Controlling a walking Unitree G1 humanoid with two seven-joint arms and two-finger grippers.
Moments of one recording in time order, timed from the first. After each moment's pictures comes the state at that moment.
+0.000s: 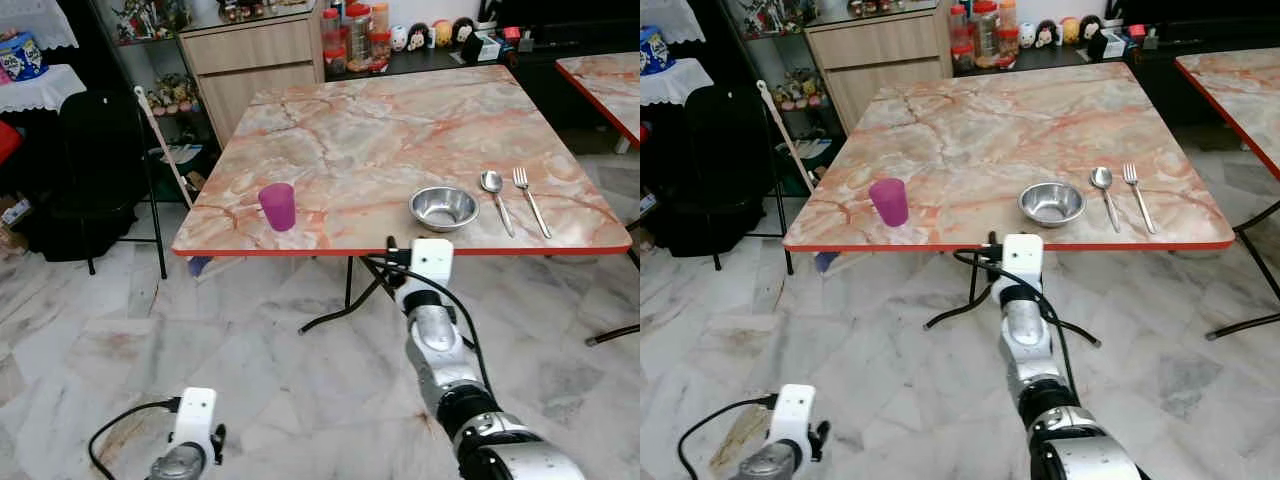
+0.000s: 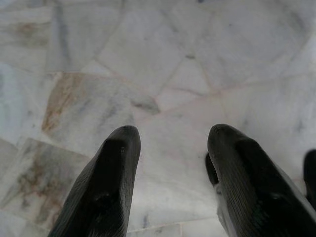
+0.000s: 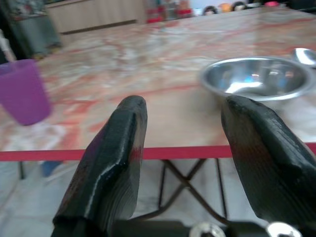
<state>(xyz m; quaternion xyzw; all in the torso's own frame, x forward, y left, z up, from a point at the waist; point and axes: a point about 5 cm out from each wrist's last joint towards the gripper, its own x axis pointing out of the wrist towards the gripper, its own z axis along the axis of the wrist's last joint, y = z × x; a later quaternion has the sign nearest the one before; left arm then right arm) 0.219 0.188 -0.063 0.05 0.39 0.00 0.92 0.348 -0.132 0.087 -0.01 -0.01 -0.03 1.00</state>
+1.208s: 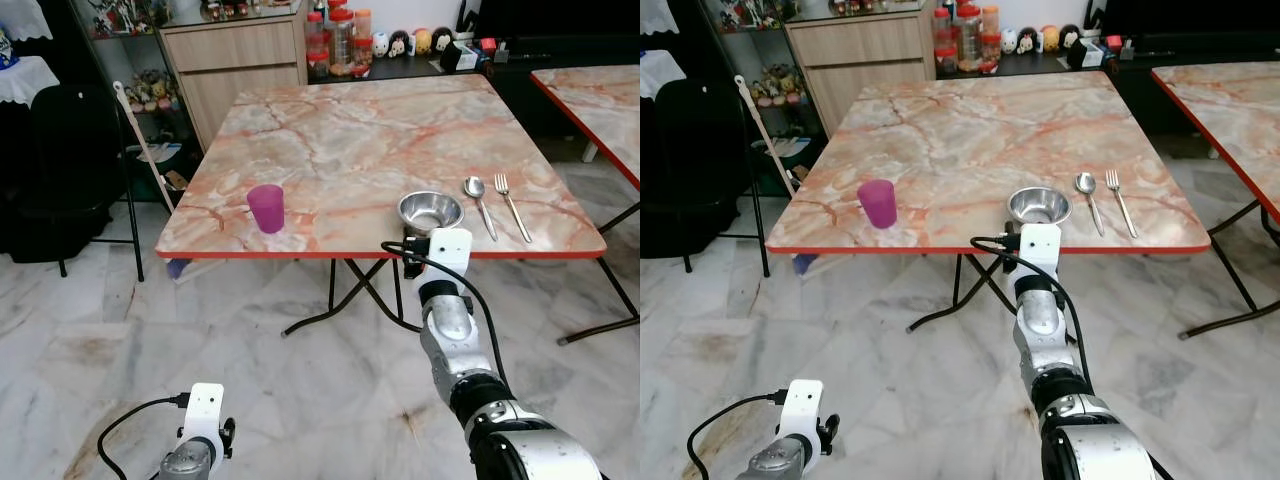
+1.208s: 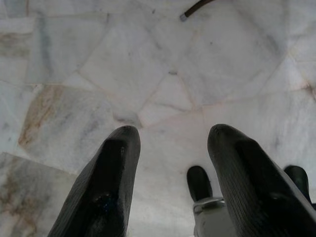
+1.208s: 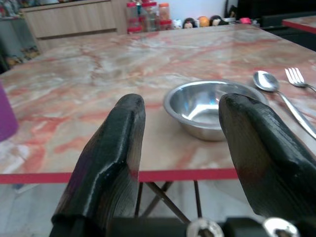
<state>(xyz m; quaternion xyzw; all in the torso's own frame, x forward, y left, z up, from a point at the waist) 0.225 0.183 -0.059 0.04 0.37 0.01 0.93 0.357 -0.142 0.099 -0.01 -0.02 -0.02 1.00</state>
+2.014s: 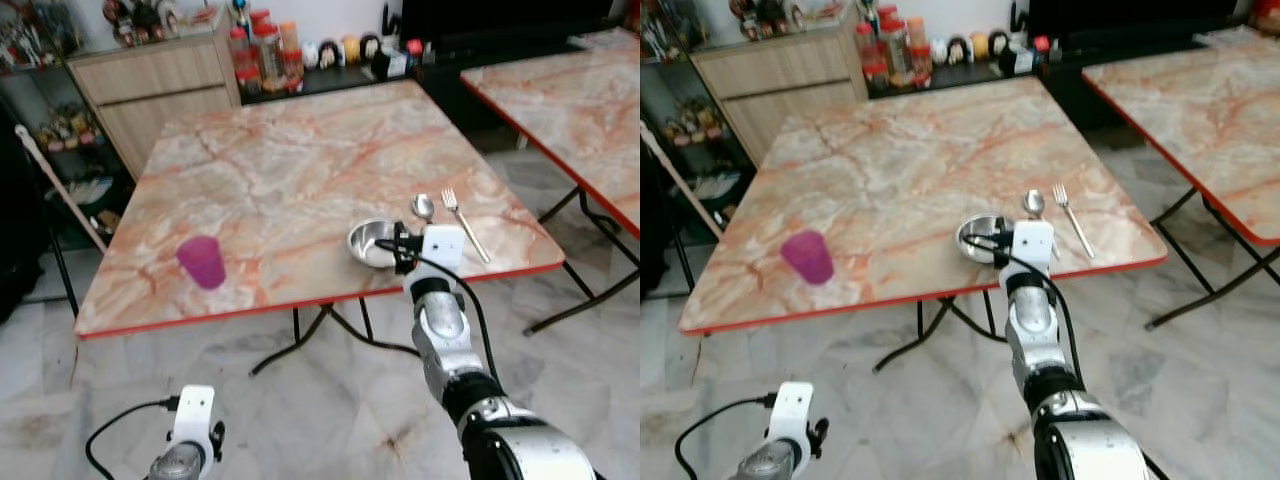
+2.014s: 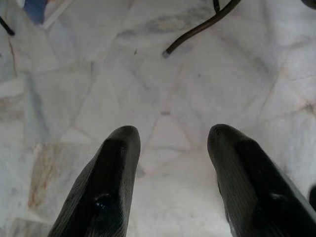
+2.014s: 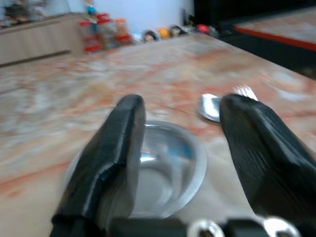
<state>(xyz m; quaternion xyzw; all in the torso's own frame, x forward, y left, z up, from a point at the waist) 0.222 0.196 -0.059 0.05 0.37 0.03 0.93 0.359 -0.137 0.105 0.00 -0.04 -0.02 1.00</state>
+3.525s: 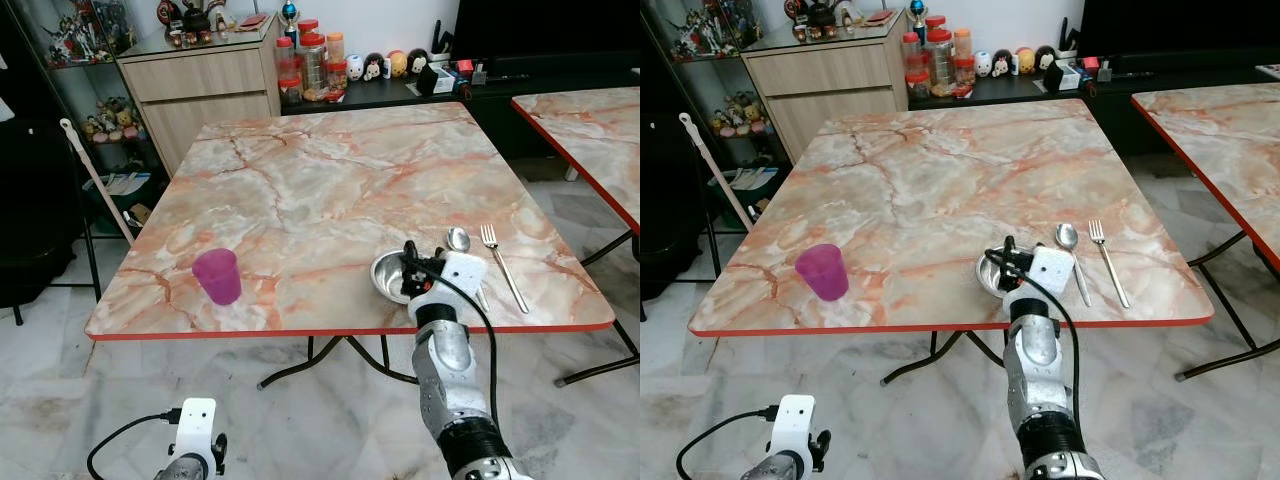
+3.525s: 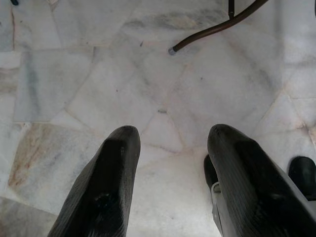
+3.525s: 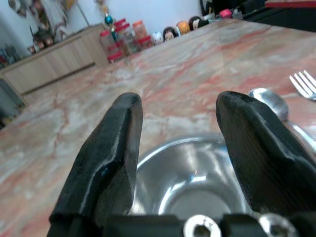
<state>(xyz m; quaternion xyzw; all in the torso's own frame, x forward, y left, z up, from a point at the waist) 0.209 0.190 -0.068 0.04 0.39 0.03 0.92 0.327 -0.132 0.096 0.12 -0.04 -0.04 0.99</state>
